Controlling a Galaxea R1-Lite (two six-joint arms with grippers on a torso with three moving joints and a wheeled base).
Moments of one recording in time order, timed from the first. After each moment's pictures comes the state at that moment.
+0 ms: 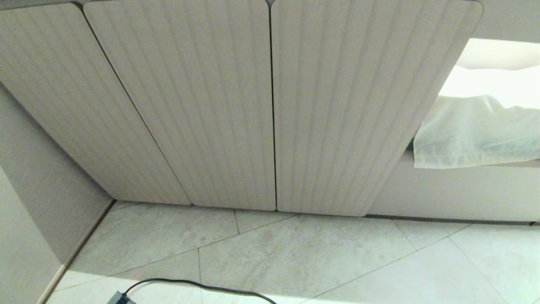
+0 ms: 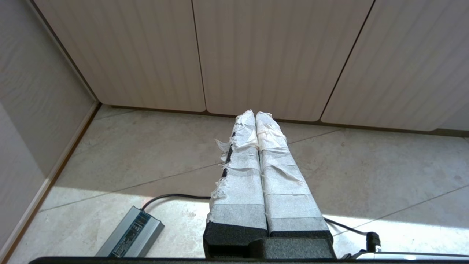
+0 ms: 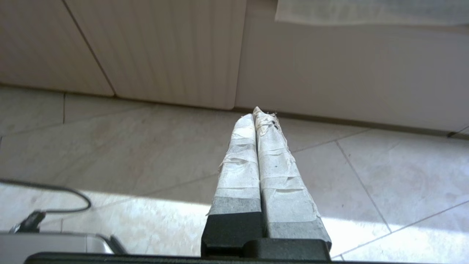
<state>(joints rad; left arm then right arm) 0.00 0.00 0.00 0.00 0.01 -0.03 -0.03 0.23 0.00 -0.16 -0.01 -0.08</state>
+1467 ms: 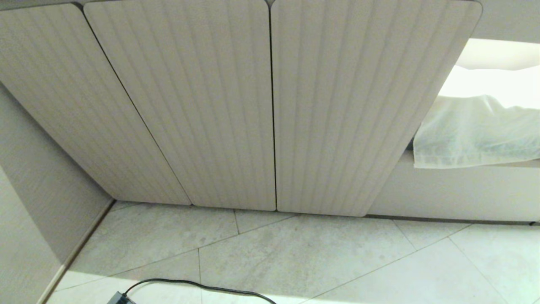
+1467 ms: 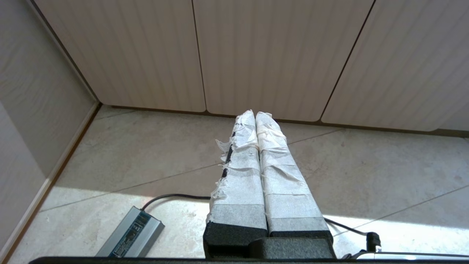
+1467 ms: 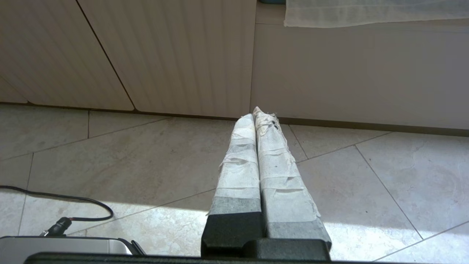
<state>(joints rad) 0.00 0.00 0.00 0.00 0.01 -0.03 0.00 0.00 0.00 0.00 0.00 0.00</state>
